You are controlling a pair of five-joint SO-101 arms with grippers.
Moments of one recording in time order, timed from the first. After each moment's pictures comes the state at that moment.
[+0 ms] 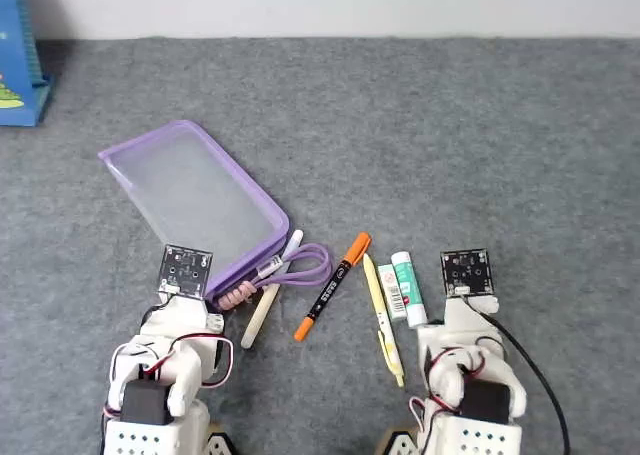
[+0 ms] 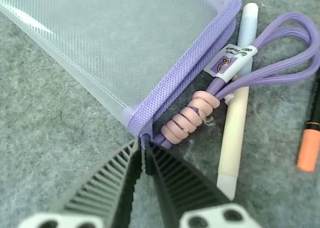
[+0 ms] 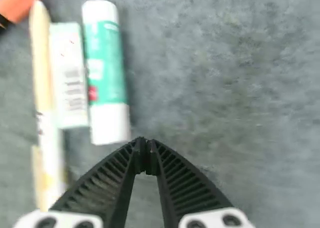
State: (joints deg) left arm 0.1 -103.5 96.9 72.0 0.0; right arm 8.3 -103.6 95.3 73.9 14.5
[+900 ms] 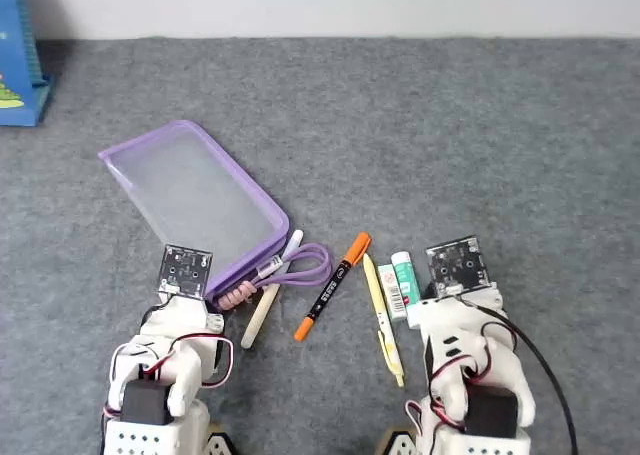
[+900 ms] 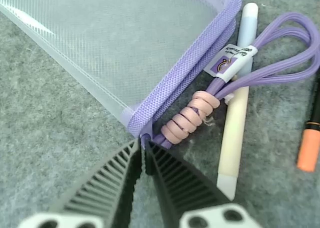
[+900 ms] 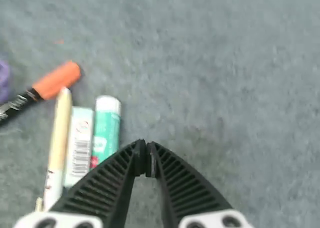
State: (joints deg) left arm 0.1 -103.5 96.9 72.0 0.0; right arm 2.1 -103.6 83.5 66.2 20.0
